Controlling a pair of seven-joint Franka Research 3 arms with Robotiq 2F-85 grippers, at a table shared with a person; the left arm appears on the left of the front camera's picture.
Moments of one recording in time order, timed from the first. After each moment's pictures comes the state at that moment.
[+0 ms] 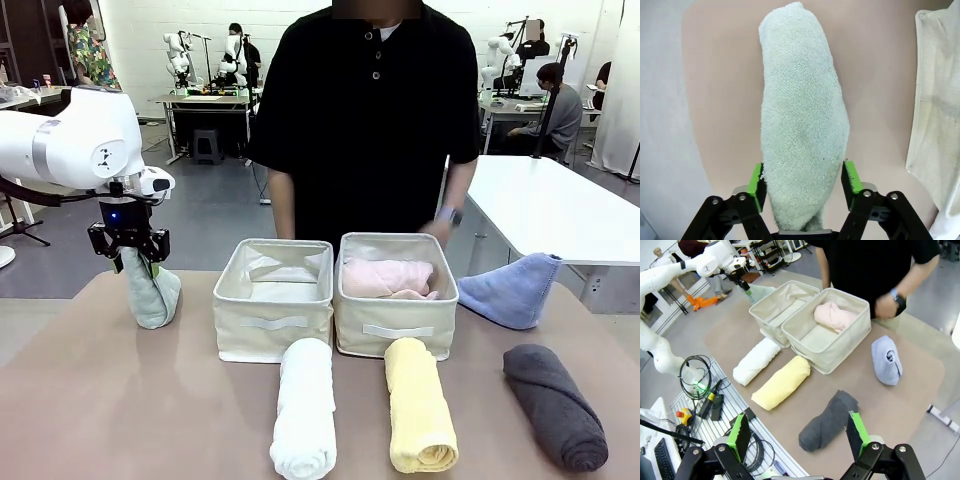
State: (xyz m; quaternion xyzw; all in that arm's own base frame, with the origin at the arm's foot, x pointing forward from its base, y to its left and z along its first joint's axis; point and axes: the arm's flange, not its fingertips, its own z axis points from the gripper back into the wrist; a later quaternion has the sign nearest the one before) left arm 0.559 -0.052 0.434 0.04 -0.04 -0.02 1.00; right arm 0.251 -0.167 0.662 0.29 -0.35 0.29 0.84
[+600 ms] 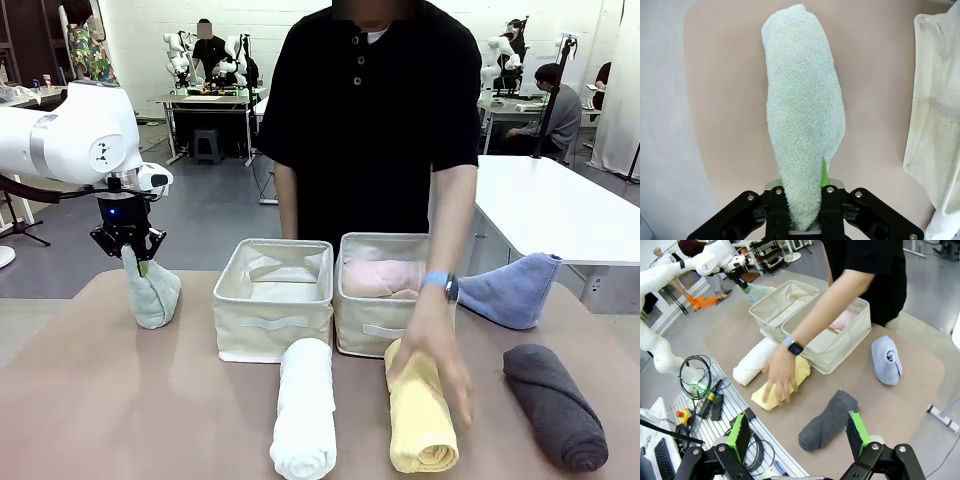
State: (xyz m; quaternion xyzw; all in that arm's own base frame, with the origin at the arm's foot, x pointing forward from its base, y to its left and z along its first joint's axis) left arm 0.561 -0.050 0.440 0.04 -0.04 -0.02 1.00; right arm 0.251 -0.168 0.662 0.29 -0.35 0.29 0.84
